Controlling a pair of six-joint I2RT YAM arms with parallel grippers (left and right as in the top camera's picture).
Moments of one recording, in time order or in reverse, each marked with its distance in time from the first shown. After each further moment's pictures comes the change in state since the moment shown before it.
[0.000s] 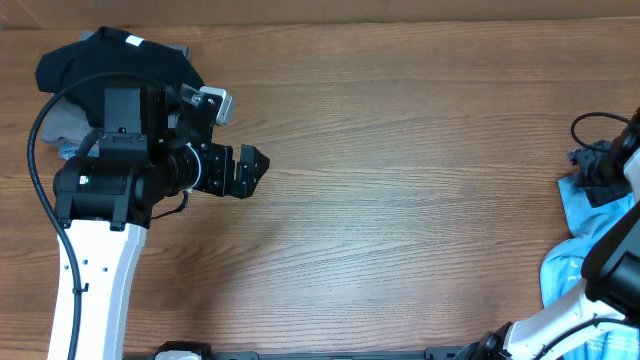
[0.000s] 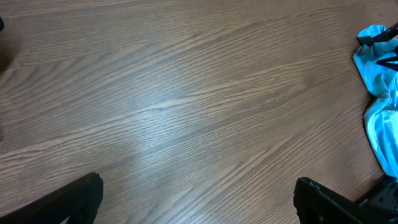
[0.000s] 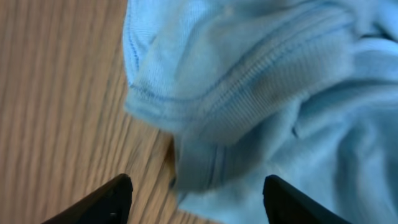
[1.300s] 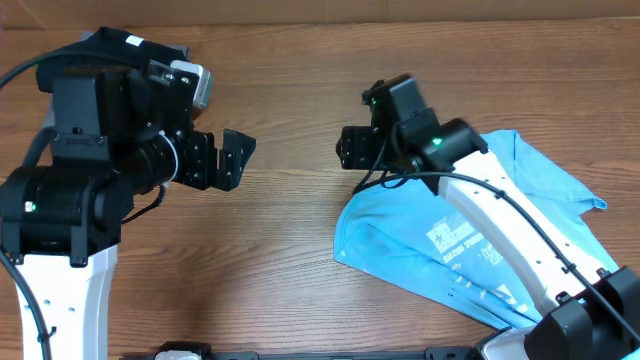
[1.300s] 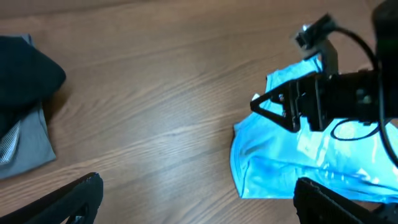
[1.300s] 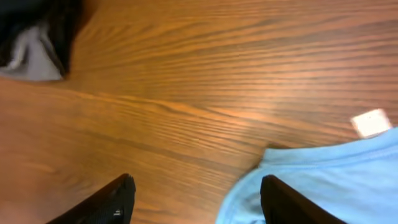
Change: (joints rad) left arm 0.000 0.002 0.300 -0.146 -0.058 0.000; right arm 1.090 -0.354 0.026 -0.117 -0.147 -0.133
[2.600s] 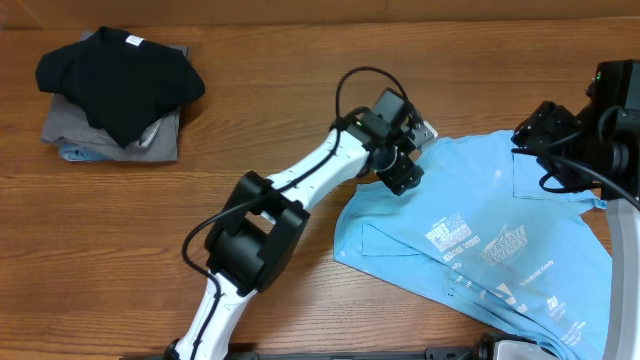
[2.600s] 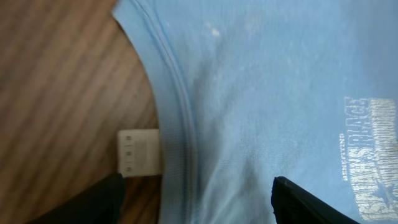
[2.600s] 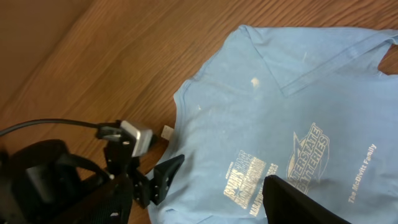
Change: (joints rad) left arm -0.625 0.992 0.007 0.707 -0.018 0.136; right arm -0.613 -0.264 0.242 -0.535 0.072 0.069
